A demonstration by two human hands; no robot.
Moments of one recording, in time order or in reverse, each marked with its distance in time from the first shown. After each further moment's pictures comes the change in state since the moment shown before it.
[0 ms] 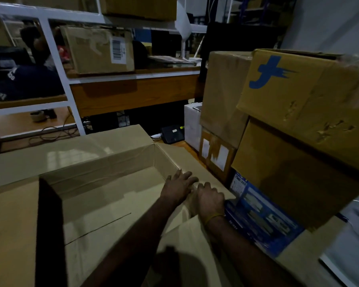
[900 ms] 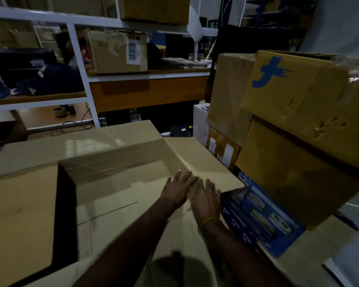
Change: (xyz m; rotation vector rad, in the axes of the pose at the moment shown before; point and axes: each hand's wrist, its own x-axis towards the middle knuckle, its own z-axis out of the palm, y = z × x) left_hand -0.039 0.010 0.002 0.029 -0.040 -0.088; right_hand -0.016 -0.004 0.024 0.362 0.014 -0.013
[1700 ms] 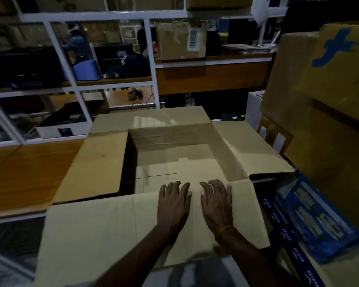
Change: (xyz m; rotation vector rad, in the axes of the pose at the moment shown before) left_hand -0.207 0.028 0.037 0.011 0.415 -0.551; right_hand -0.112 -0.012 0.033 0.266 0.202 -0.472
